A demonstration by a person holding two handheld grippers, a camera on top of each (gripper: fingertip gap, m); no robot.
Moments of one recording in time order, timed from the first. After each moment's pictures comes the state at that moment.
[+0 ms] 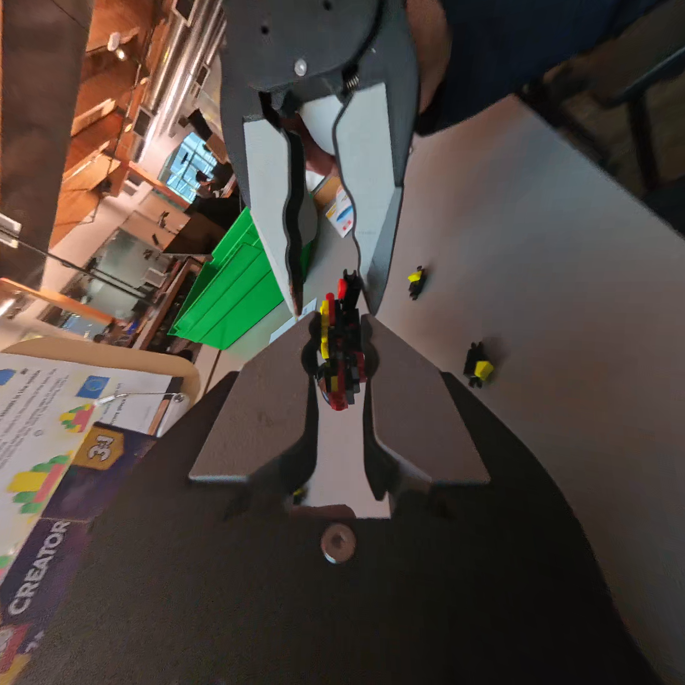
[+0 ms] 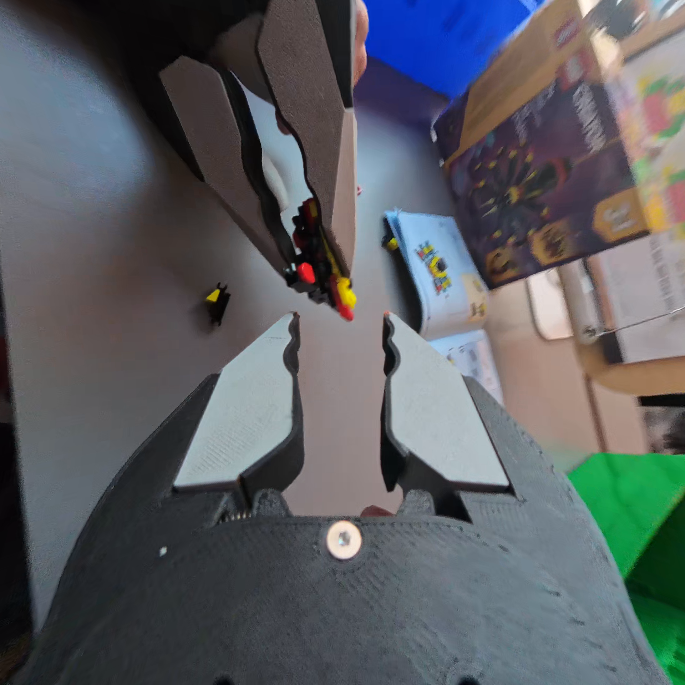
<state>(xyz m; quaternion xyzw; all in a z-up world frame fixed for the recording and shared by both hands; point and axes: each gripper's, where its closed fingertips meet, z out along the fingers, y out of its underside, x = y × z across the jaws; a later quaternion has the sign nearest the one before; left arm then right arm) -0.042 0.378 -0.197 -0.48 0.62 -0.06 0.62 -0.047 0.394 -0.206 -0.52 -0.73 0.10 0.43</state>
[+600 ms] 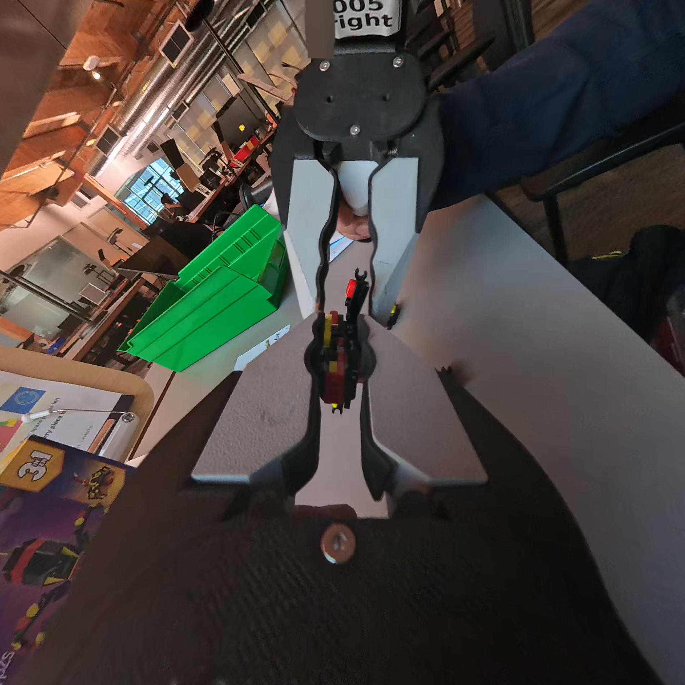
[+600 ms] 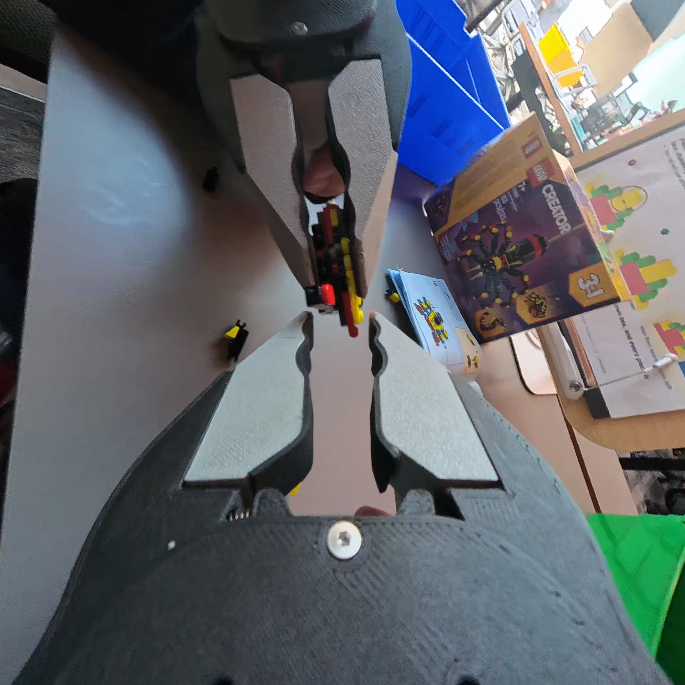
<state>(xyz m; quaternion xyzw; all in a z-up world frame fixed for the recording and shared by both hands) -0.044 0.362 -0.186 -0.48 0.60 -0.17 0.62 -0.060 0.372 -0.202 -0.47 -0.72 0.16 0.48</state>
